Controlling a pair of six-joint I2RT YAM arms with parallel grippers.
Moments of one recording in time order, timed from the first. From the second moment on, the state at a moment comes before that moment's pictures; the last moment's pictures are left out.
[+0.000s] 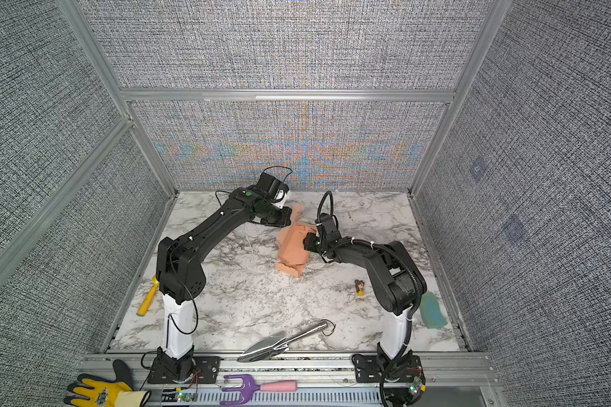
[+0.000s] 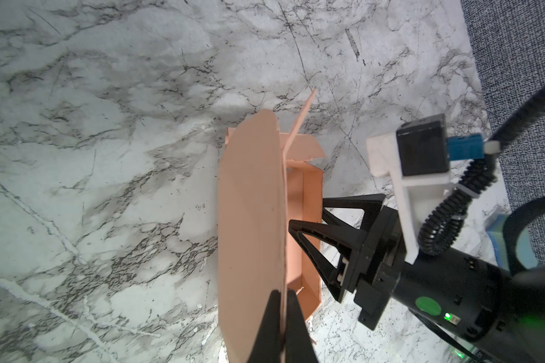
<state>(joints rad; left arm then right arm) -0.59 2.09 1.98 -0.90 0.27 -0.29 0.47 1.89 1.09 0.02 -0.11 0.60</state>
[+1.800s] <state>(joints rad) -0.54 2.00 1.73 -0.65 0.46 -0.34 0.49 1.96 1.18 -0.09 -0.02 0.61</state>
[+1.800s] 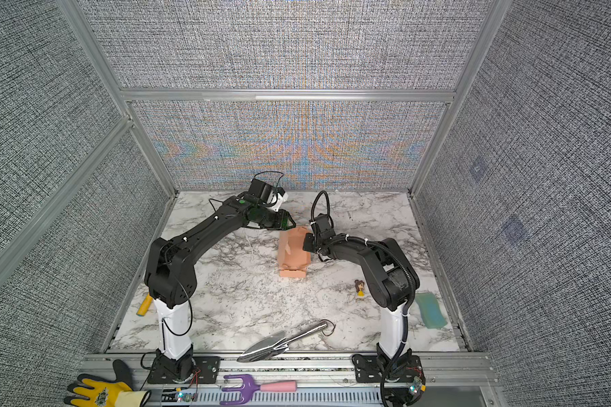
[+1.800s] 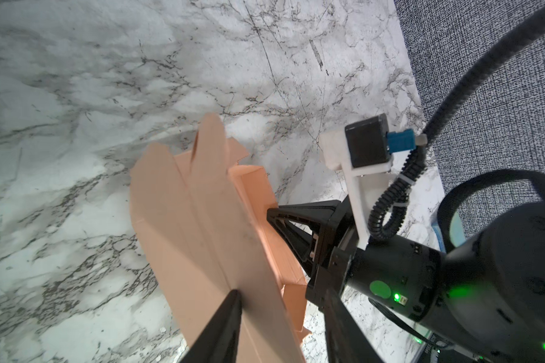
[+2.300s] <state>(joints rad) -0.50 1.91 1.57 -0.53 0.52 -0.36 0.49 1.97 1.18 -0.08 -0.03 0.61</state>
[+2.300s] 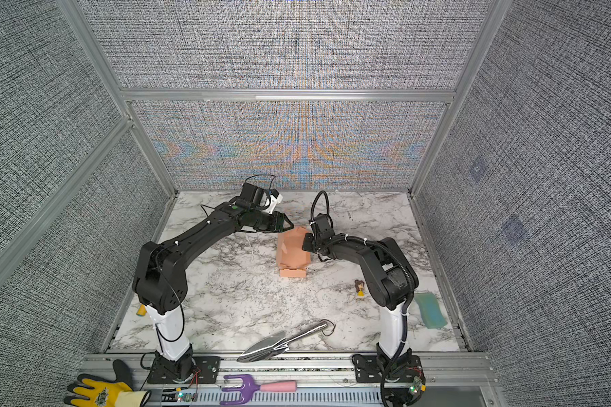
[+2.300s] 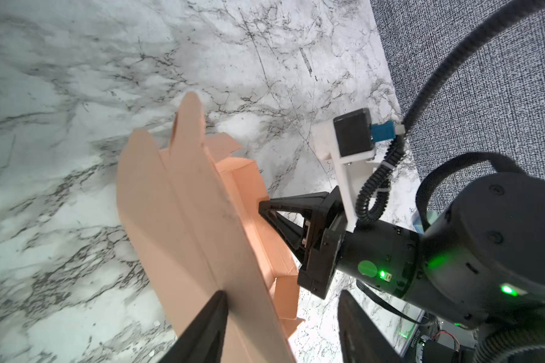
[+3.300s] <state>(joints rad) -0.39 1.74 1.22 -0.07 0.77 -0.55 0.50 1.95 1.18 -0.08 -0.03 0.60</state>
